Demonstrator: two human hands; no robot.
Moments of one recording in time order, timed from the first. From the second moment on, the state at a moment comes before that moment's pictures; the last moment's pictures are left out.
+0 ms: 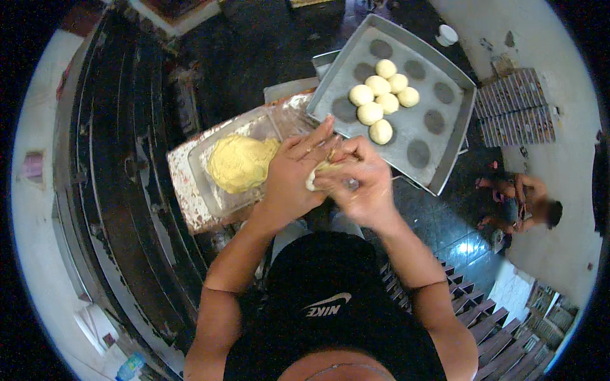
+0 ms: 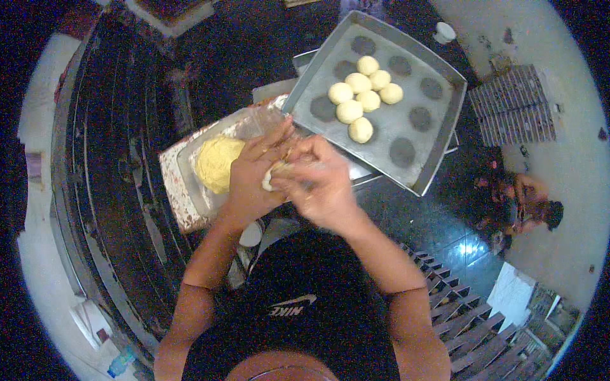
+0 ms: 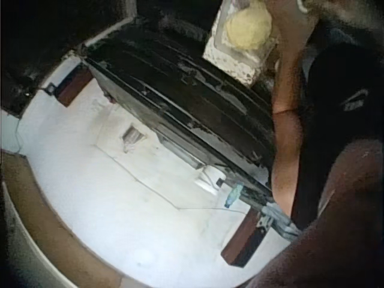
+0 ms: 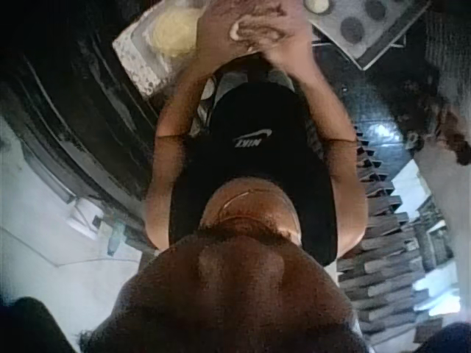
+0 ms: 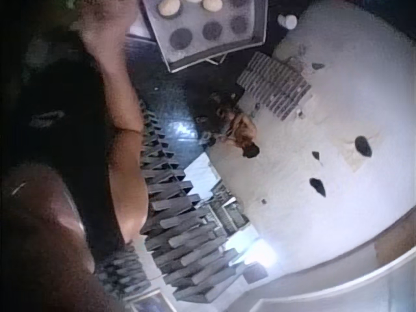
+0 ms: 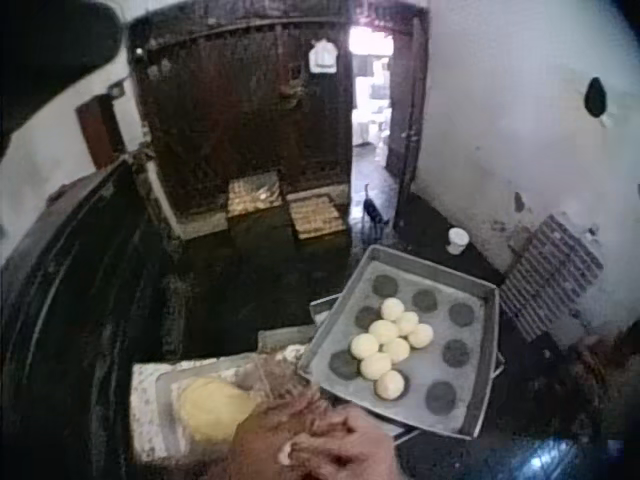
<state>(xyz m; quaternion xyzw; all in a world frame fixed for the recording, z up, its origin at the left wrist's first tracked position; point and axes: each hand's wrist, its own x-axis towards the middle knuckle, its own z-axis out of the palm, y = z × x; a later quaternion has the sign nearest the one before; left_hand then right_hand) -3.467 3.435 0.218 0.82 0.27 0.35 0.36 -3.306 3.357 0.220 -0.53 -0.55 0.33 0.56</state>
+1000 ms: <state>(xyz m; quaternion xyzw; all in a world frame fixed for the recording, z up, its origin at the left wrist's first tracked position) -3.569 3.325 0.299 0.74 0.02 0.50 0.45 -3.530 3.247 0.296 -0.34 -0.16 0.26 0.89</state>
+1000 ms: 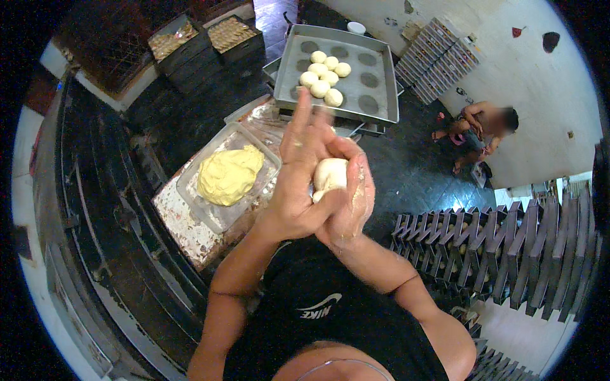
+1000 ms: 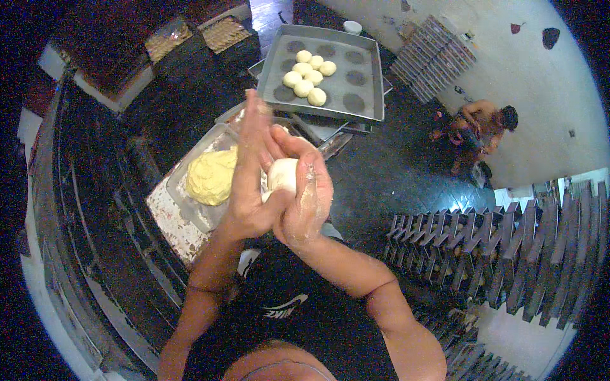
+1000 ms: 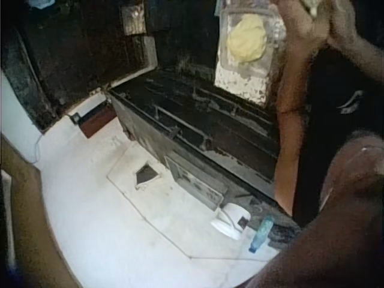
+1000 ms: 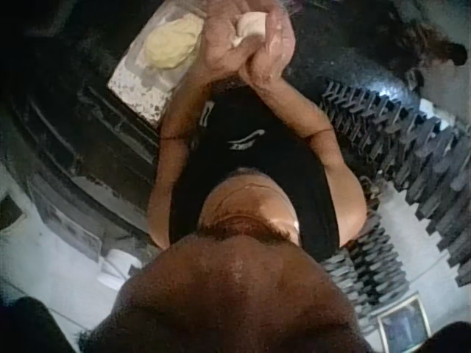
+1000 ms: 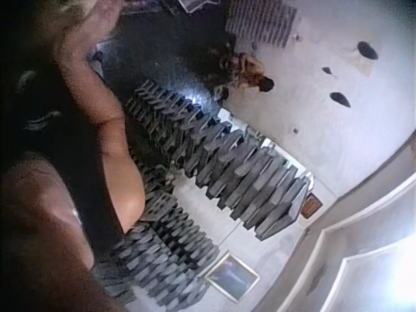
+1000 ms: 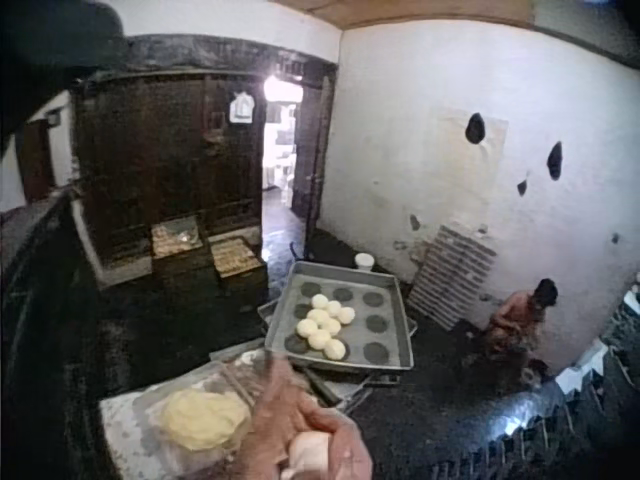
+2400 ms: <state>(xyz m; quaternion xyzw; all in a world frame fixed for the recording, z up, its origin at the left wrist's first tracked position) -3.262 3.147 0.293 0.77 -0.02 0.35 0.53 -3.182 3.053 0.272 -0.39 -0.25 0.10 0.88</state>
